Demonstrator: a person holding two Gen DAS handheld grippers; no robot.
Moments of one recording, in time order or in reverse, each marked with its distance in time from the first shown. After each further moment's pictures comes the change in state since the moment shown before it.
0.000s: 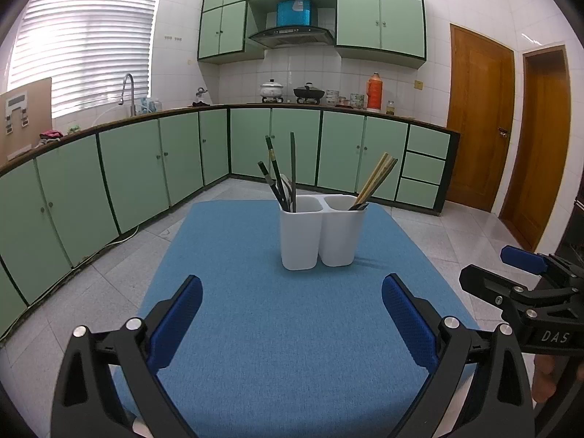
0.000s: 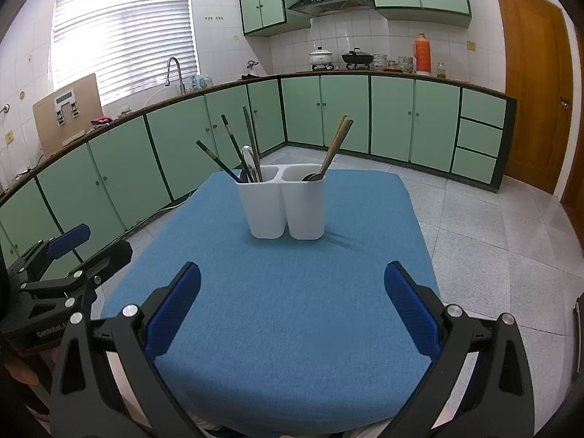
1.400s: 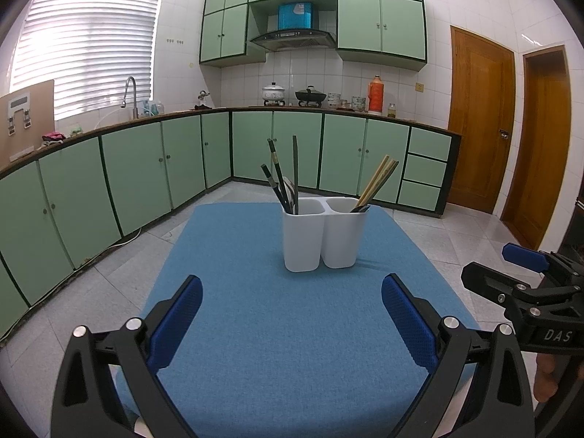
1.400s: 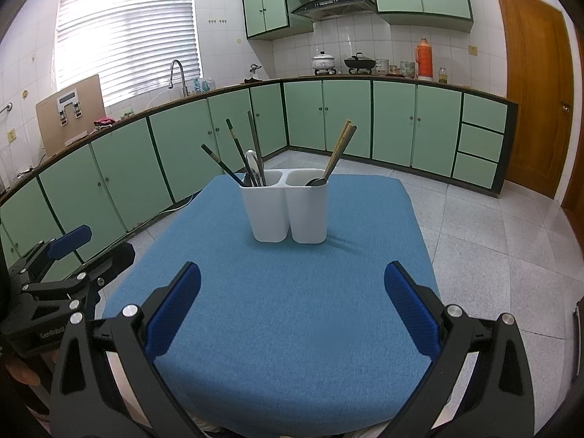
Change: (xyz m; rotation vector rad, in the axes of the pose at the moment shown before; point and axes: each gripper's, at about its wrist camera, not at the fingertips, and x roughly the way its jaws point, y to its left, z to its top) left arm -0.005 0.002 0.001 -0.002 -0.012 0.009; right arm -0.003 0.002 0.005 -0.008 -0.015 0.003
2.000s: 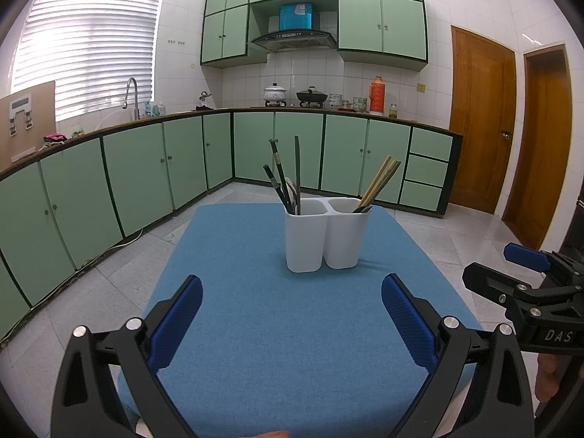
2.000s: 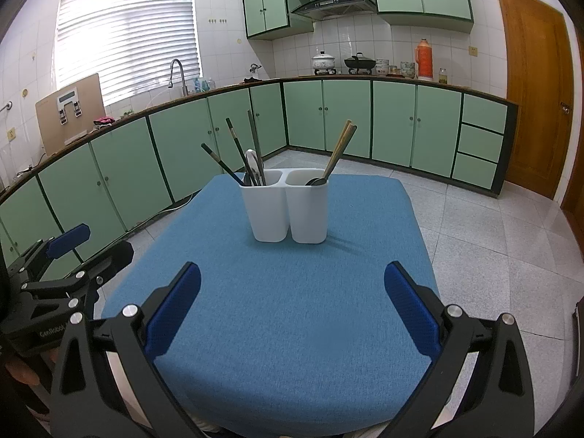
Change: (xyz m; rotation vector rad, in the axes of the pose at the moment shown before) left arm 0.001 -0.001 0.001 0.002 -0.003 0.005; right arm -0.001 0.000 0.000 -0.003 -0.001 -0.001
